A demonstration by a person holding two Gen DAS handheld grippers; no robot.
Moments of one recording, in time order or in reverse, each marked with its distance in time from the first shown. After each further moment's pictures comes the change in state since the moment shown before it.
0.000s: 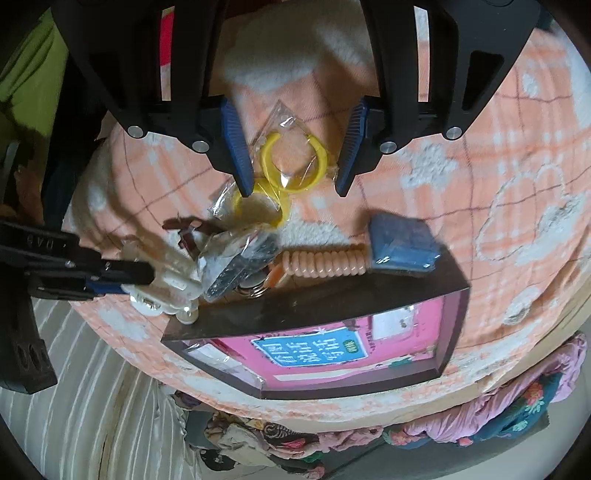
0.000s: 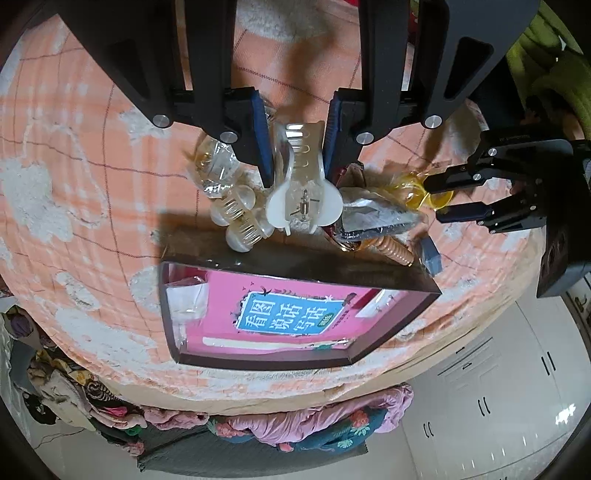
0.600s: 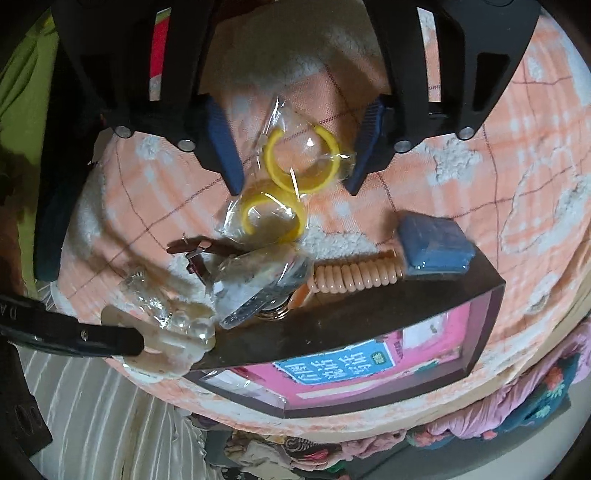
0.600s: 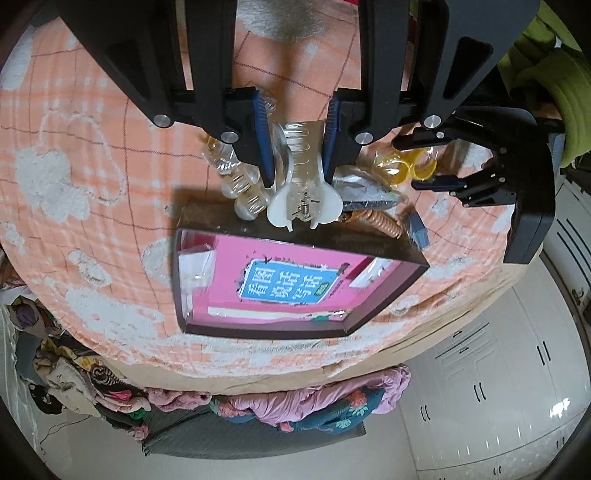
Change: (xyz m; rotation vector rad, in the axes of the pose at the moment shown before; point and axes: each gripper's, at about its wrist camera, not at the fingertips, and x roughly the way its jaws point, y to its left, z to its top) left arm 0.016 -0.014 -0.003 0.097 0.035 -0.031; right arm -0.030 0.002 0.012 0.000 -0.086 -0.007
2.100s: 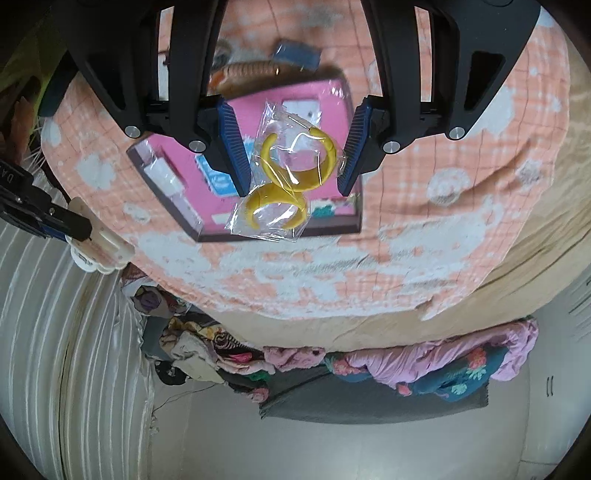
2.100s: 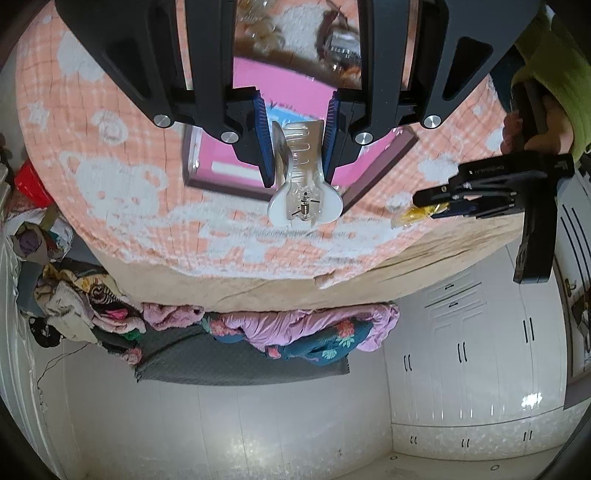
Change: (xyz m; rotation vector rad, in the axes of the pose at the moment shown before) left arm -0.095 0.087 0.121 -0.237 -0.340 0.148; right arm -0.038 0.012 0.125 -0.083 -0.283 -0.015
